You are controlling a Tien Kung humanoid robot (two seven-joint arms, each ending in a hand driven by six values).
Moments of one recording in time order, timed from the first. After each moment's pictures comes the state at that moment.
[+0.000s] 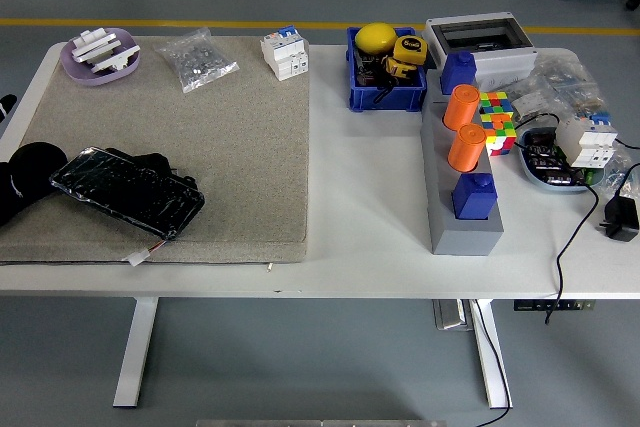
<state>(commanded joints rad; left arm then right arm) -0.14 0.40 -1.62 -1.24 1.45 0.26 -0.09 0.10 -0.42 0.47 0.35 -0.28 0.01 -0.19</state>
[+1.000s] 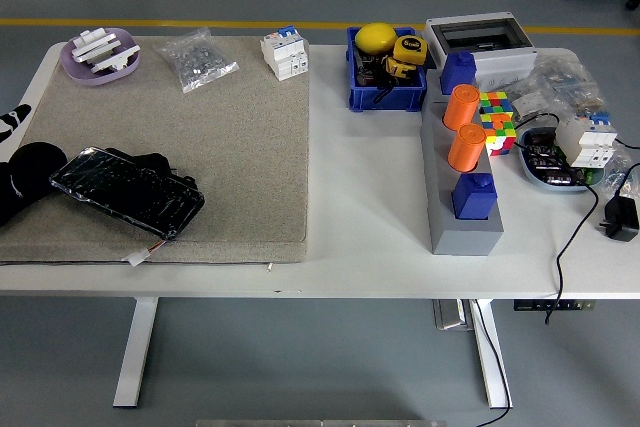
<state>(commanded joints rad) -0.17 0.45 -1.53 -1.18 1.47 0.24 -0.10 0.09 -0.41 0.51 0.35 -0.28 0.01 -0.19</state>
